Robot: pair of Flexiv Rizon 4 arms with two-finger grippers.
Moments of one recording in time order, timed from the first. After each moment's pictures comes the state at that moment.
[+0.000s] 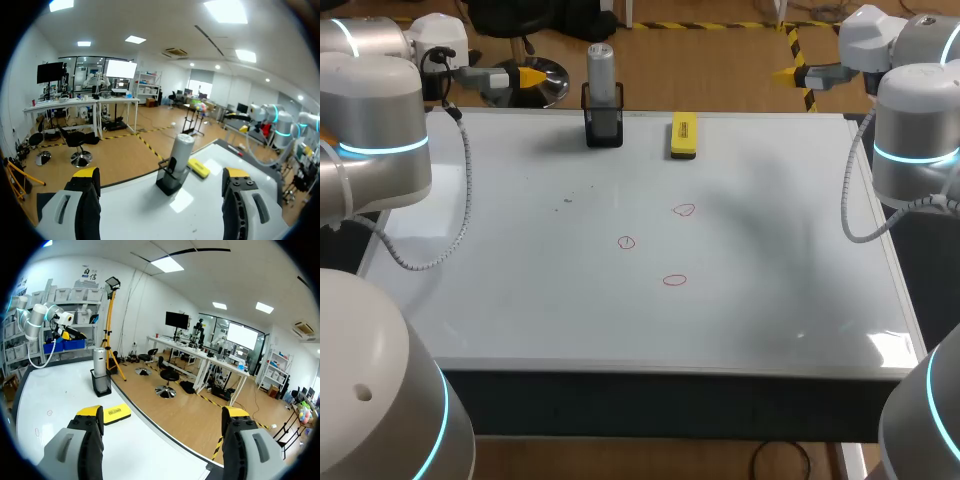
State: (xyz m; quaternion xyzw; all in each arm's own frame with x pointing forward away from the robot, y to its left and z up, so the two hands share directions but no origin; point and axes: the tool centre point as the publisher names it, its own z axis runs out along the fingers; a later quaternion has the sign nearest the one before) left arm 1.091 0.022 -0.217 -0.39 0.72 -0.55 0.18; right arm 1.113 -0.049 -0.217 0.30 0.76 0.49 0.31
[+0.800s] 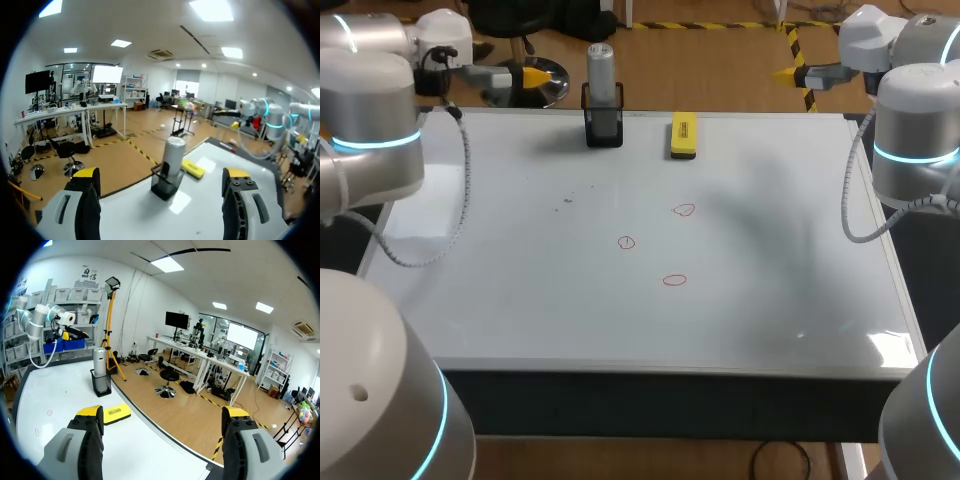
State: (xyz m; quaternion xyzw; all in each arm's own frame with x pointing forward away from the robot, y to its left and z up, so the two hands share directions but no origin) left arm 1.099 0.004 -0.213 -0.32 0.74 -0.57 0.16; right arm 1.113 -0.049 -0.217 0.30 0.76 0.49 0.31
